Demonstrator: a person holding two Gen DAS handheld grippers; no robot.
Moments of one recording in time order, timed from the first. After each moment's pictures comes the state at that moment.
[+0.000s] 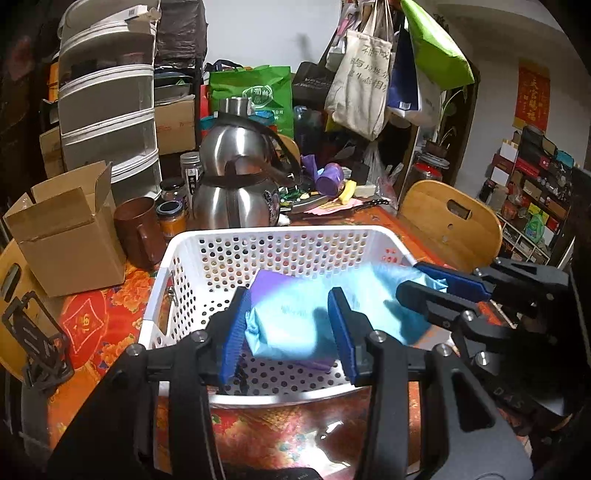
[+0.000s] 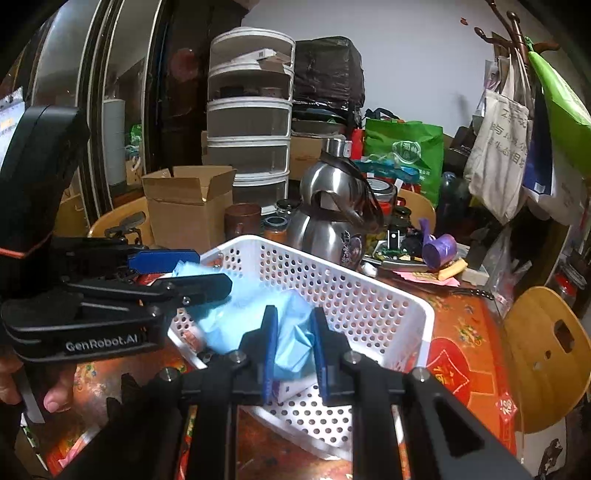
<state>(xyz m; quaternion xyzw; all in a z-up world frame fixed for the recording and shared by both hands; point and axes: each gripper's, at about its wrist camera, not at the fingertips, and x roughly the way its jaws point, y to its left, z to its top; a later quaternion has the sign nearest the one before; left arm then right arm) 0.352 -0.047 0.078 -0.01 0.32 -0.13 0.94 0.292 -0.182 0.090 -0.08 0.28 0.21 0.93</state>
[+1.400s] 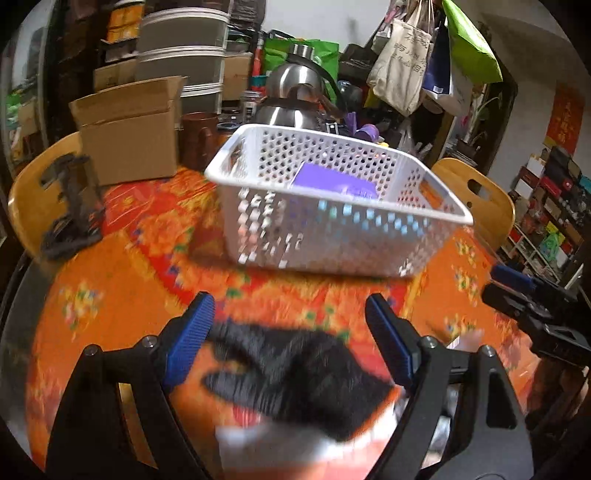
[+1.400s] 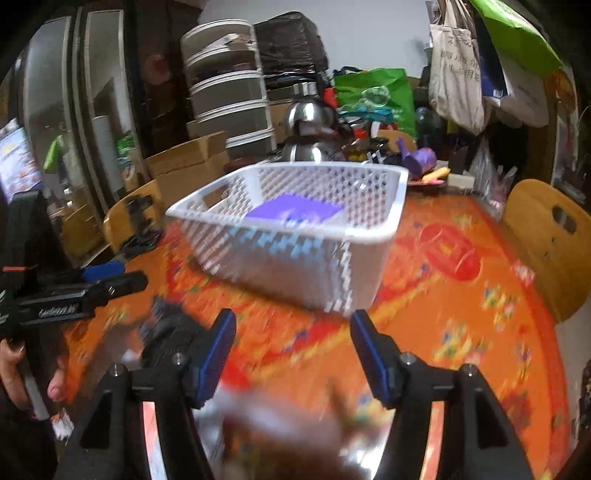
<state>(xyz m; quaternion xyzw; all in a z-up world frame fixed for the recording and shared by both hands) 0.207 0.006 -0.004 -0.06 0.36 -0.06 0.93 0.157 -0.238 0.019 0.02 0.34 0.20 0.92</state>
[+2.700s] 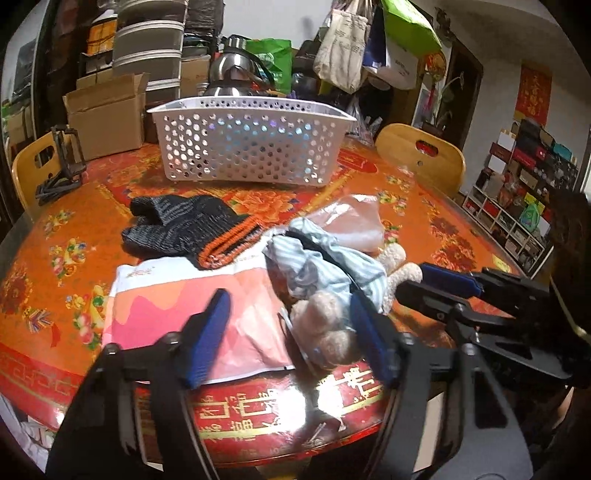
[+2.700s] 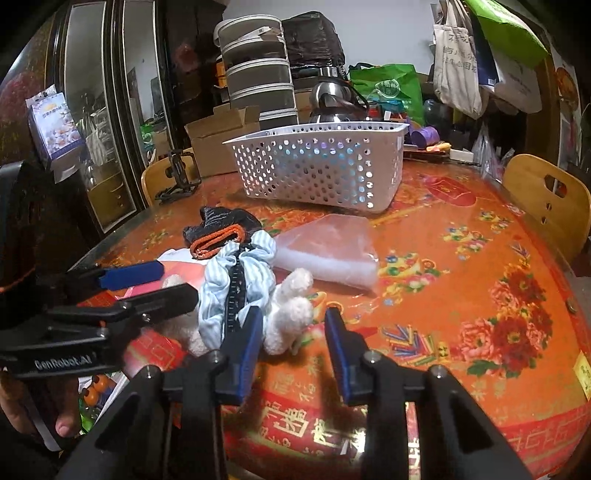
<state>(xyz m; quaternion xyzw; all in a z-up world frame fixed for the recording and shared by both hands) 0.048 -0.097 -0.052 -0.04 0.35 -0.11 0.93 0.034 -0.241 -0.032 0.01 0.34 0.22 0.92</state>
